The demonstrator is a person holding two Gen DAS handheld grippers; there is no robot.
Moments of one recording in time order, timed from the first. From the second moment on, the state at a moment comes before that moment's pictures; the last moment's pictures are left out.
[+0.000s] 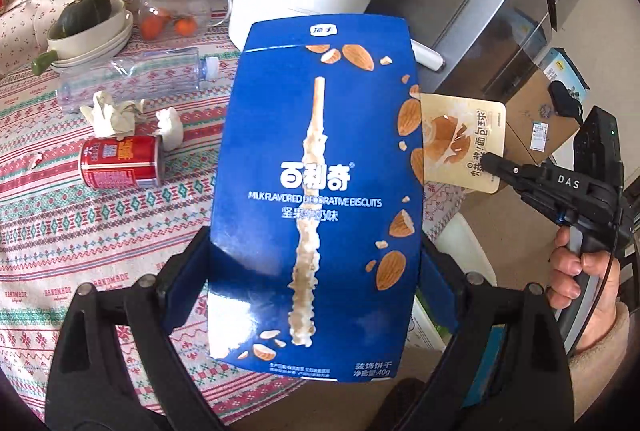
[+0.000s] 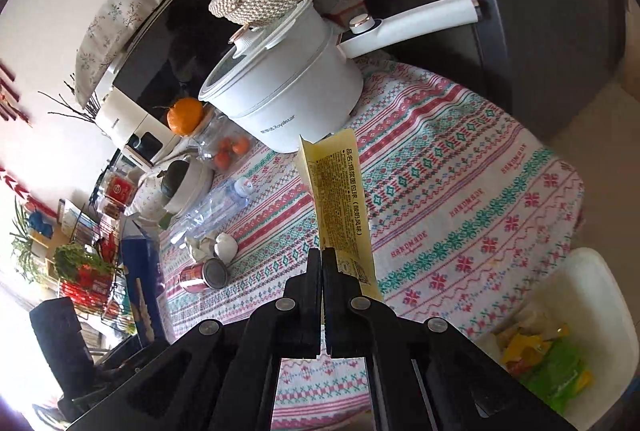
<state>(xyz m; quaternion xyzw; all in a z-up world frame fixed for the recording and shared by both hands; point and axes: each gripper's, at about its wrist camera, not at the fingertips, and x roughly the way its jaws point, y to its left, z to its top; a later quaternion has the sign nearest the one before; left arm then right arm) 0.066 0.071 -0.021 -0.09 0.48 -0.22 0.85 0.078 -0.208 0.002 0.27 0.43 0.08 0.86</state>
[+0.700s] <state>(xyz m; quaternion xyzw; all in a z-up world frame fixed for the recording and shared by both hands) -0.001 -0.141 -0.059 0.02 0.51 -0.37 0.78 -0.100 -0.358 -0.037 0.28 0.50 -0.11 0.81</state>
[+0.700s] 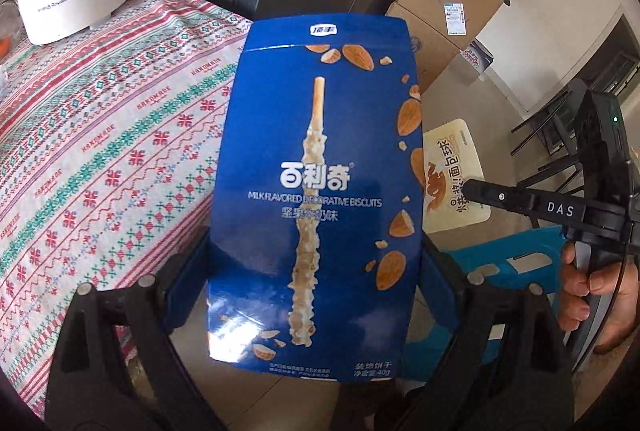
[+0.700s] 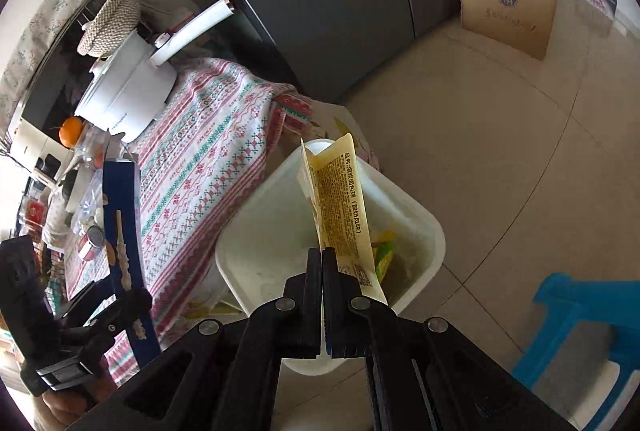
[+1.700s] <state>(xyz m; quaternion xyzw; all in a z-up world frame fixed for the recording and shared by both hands) 0.003 -0.194 -0.098 0.10 0.50 -0.35 0.79 -0.116 -0.398 -0.044 0.31 0.49 -0.14 0.80</state>
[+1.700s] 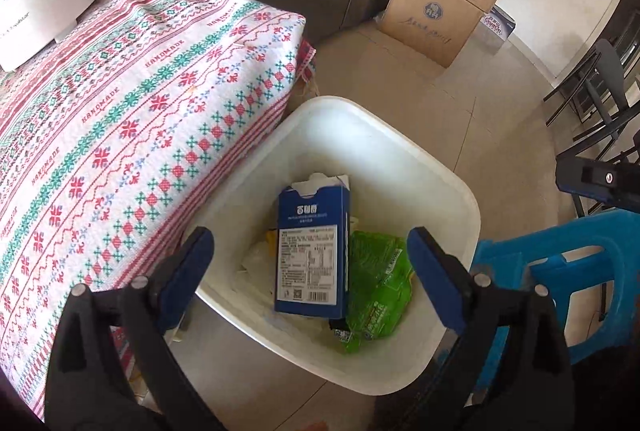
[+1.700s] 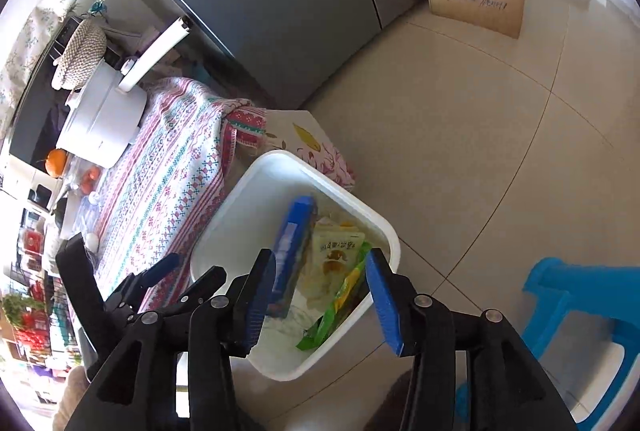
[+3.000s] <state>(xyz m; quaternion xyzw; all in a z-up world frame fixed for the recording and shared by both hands) 0.112 0.116 0.016 0.08 0.46 -0.05 0.88 0.010 -0.181 -0.019 0.08 0.49 -0.04 0.87</state>
